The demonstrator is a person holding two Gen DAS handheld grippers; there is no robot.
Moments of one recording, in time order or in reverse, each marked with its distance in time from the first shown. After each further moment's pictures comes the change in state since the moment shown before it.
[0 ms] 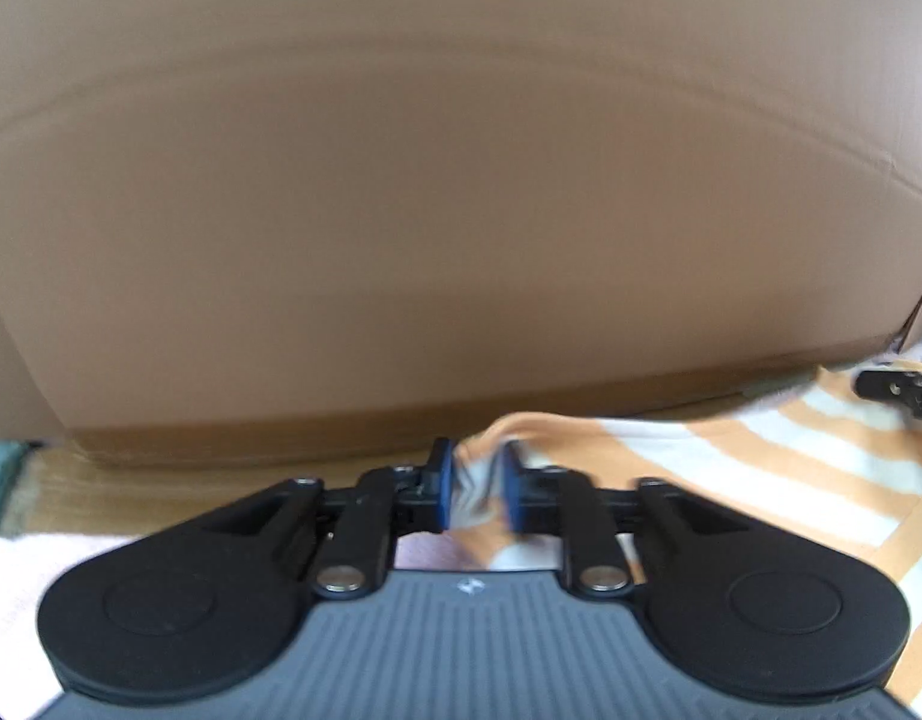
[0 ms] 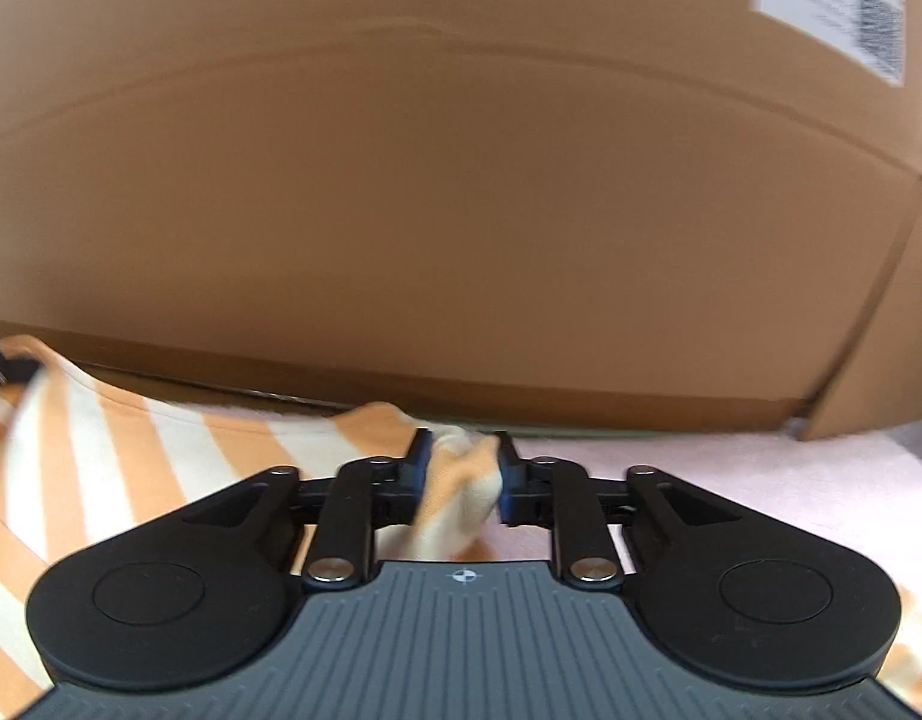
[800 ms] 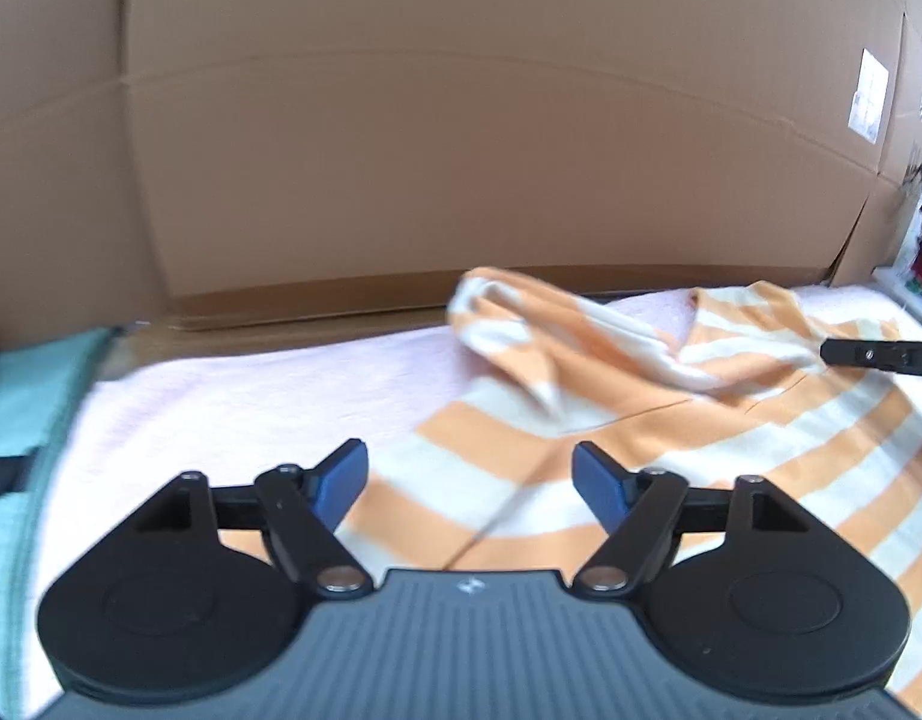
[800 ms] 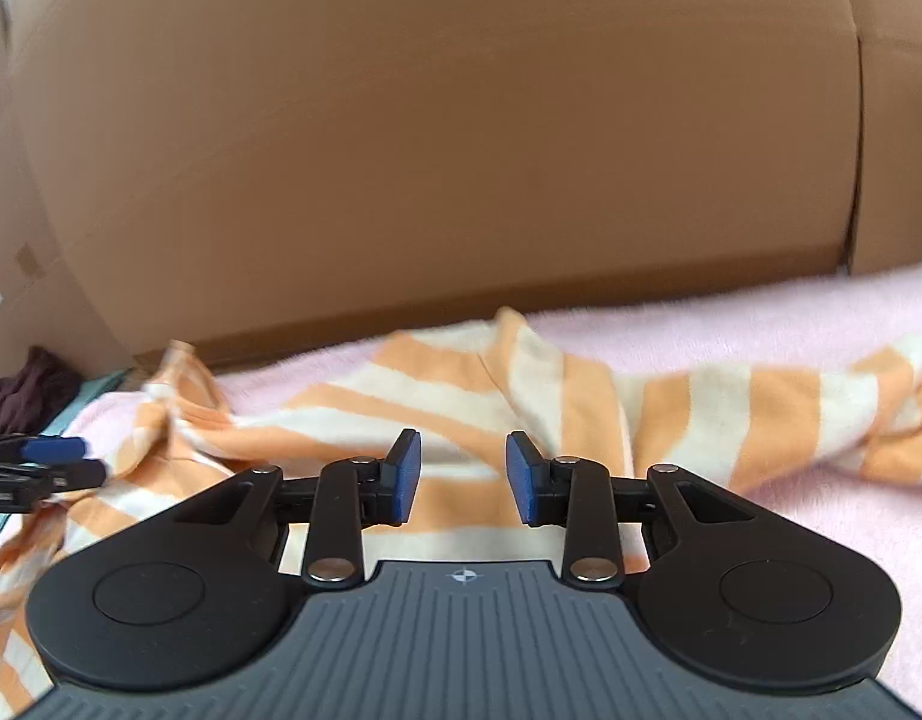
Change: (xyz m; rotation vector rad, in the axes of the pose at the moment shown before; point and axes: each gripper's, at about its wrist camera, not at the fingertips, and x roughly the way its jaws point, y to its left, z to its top) left arm -0.091 0.016 -0.057 -0.055 0.058 -0.092; right arm -0.080 -0.014 -0.028 0.191 -0.022 0.293
